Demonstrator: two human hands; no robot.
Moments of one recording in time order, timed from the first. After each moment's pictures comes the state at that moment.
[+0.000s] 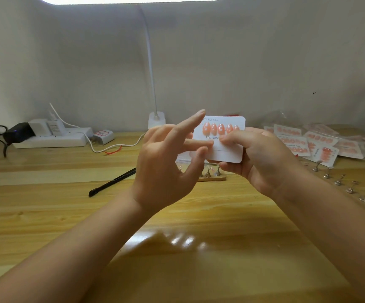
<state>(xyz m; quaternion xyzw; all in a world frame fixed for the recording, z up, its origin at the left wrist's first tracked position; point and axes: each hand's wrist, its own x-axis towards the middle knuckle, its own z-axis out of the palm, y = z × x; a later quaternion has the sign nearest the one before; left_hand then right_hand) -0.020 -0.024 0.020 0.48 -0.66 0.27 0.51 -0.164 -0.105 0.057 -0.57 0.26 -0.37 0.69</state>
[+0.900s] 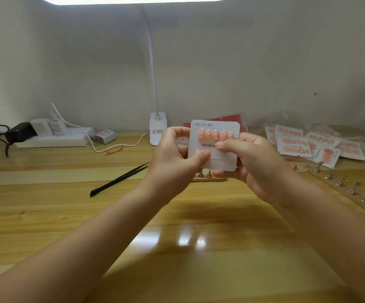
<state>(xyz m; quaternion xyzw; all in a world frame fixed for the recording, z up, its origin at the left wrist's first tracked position) -0.028 -0.029 0.024 0.58 -0.46 -0.24 0.63 -0.160 -0.106 0.046 -0.60 0.26 -0.35 0.67</state>
